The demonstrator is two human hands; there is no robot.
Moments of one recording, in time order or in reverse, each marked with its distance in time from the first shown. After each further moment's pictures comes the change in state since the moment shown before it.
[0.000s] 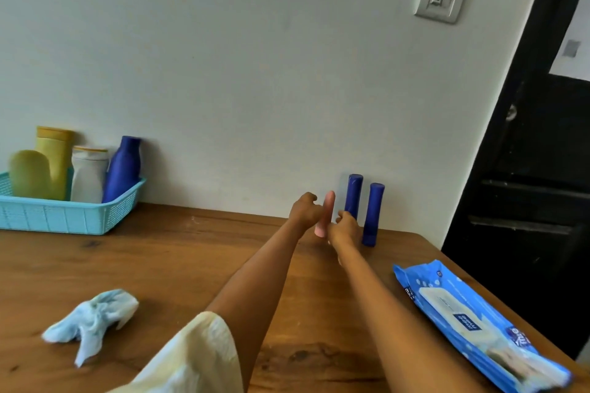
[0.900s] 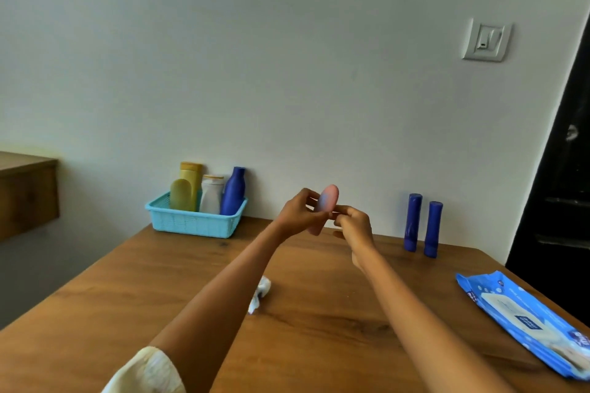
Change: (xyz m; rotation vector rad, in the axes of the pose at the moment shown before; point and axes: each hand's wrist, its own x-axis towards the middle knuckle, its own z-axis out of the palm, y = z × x) left_hand -0.130 -0.026 -0.186 0.028 0.088 0.249; right_hand -0.140 -0.110 0.027 0.464 -0.239 -0.175
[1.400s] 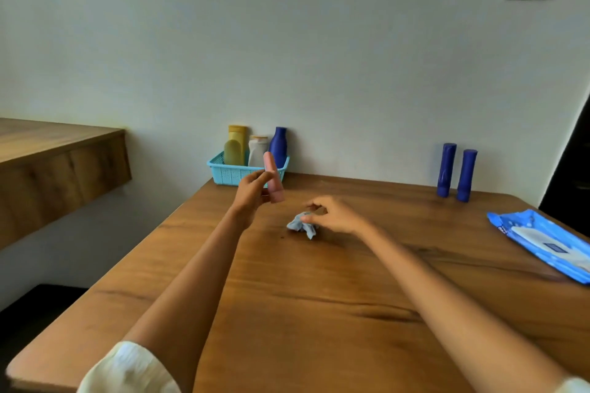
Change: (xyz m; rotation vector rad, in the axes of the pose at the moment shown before) left_hand -0.125 -0.064 -0.113 -0.570 0.291 -0.260; right_hand -0.100 -0.001 0.070 -0.715 -0.637 -0.267
